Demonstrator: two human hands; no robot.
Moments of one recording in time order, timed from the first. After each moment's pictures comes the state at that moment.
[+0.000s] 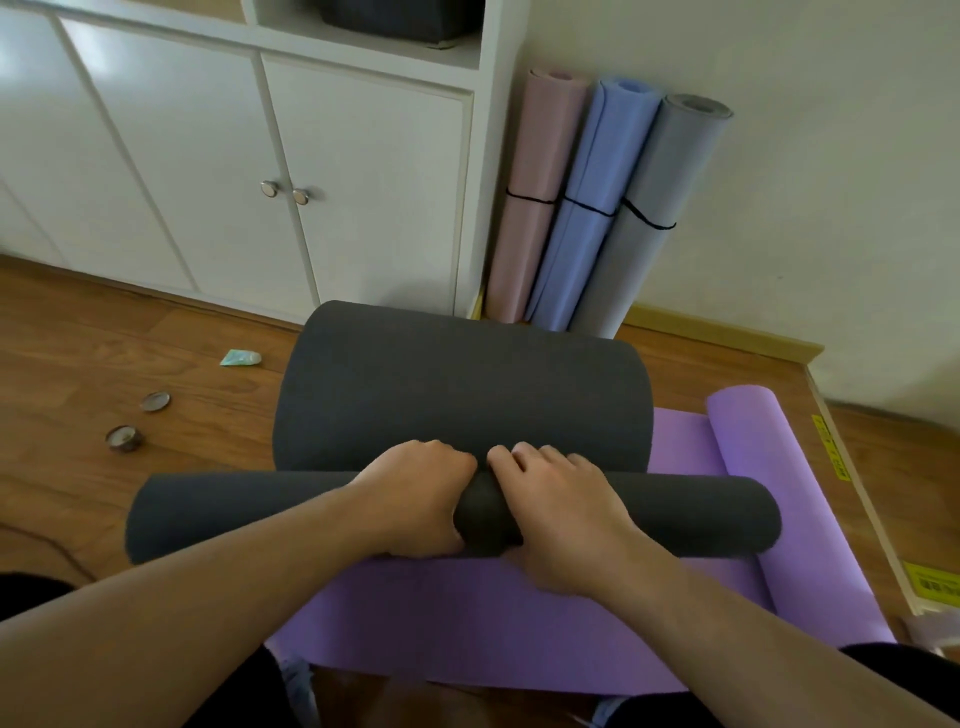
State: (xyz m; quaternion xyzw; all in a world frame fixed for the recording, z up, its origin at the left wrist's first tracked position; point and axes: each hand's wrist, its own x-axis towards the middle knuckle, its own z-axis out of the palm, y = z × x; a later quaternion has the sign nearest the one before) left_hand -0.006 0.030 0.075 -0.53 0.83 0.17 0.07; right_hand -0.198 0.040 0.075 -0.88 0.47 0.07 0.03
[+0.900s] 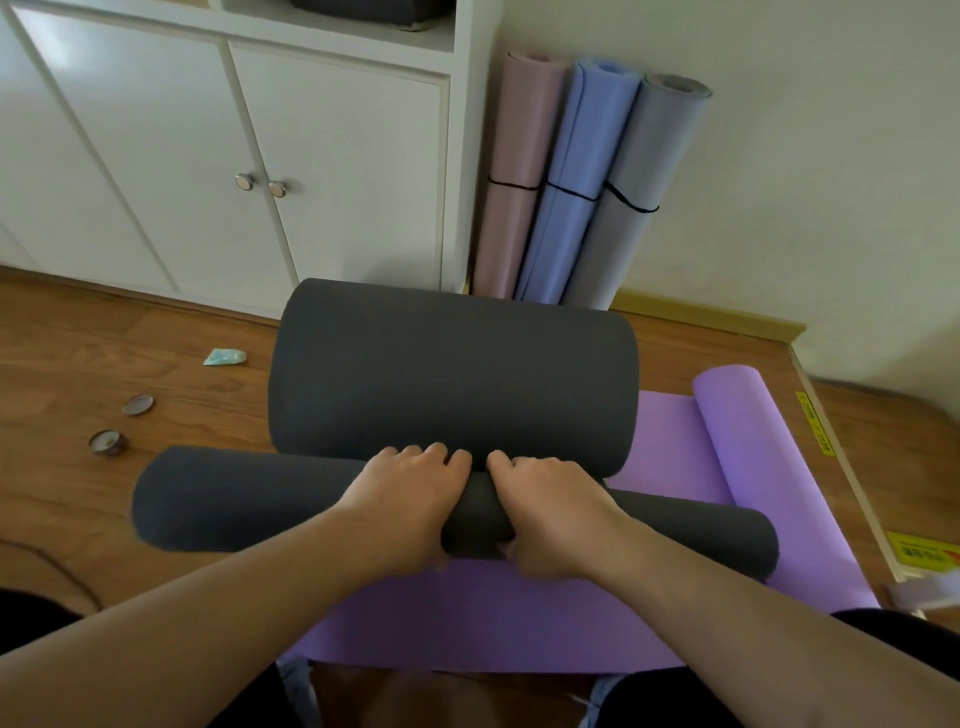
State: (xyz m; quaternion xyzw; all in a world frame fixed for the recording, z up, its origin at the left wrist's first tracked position) left_hand -0.010 0.048 0.061 -0.53 0.85 0.06 0.06; right_hand -0.201 0.040 0.067 -0.86 0.49 0.10 0.08
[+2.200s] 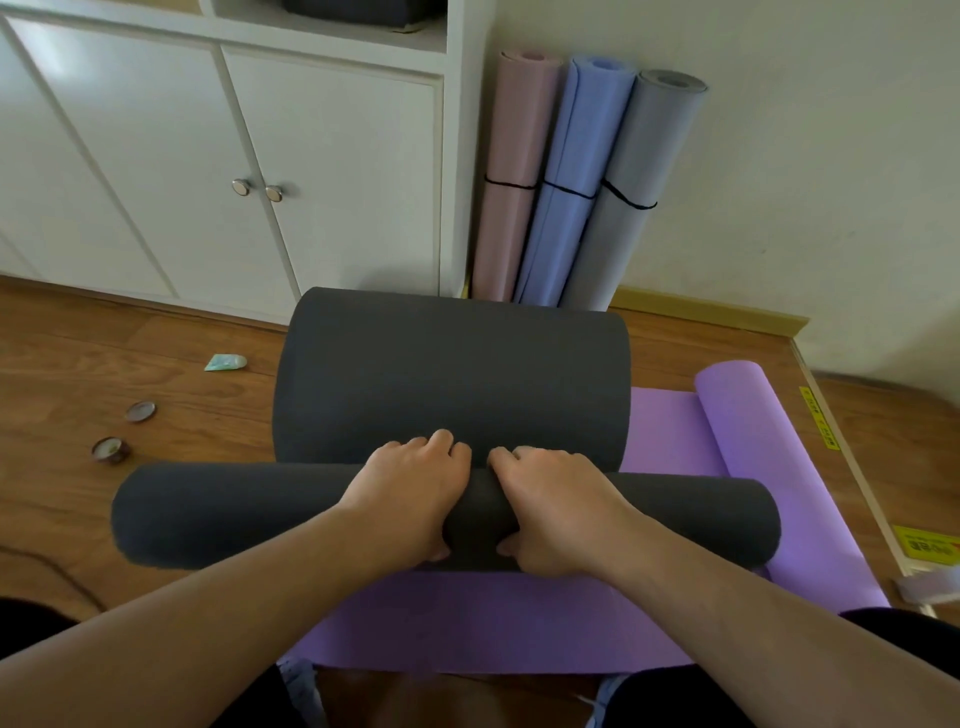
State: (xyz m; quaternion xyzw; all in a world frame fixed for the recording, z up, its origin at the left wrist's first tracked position) left_hand -0.015 0.045 0.071 -0.52 0.85 0.03 0.09; right_hand -0.202 0.042 0.086 -0.86 0.48 0.09 0.09
